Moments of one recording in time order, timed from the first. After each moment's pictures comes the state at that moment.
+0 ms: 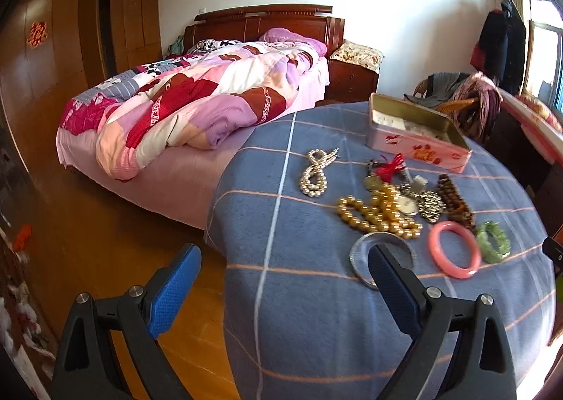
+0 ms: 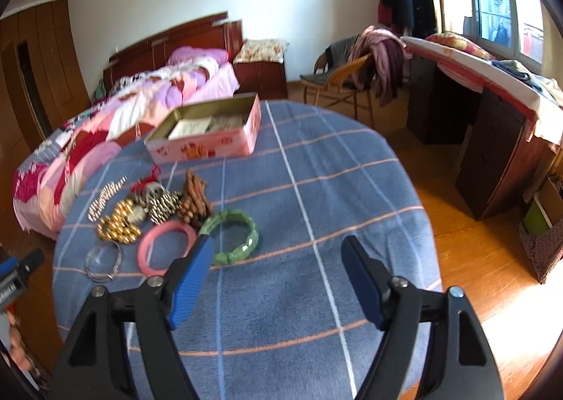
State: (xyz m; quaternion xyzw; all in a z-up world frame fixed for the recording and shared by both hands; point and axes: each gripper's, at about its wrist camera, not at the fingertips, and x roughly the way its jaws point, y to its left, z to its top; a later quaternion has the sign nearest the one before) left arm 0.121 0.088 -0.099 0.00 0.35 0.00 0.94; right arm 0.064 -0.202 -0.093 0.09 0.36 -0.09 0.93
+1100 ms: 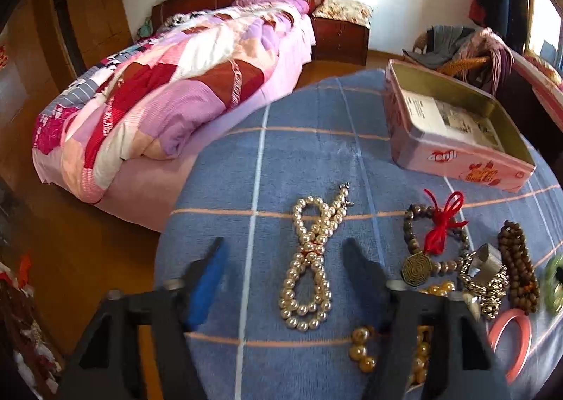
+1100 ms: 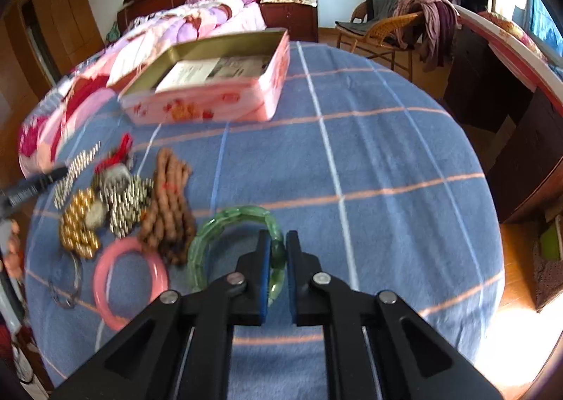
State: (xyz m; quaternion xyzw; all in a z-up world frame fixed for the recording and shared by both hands) left arm 0.296 0.060 -0.131 0.04 0.44 -0.03 0.90; right arm 0.172 -0.229 -0.119 0.09 0.45 -0.03 0.89
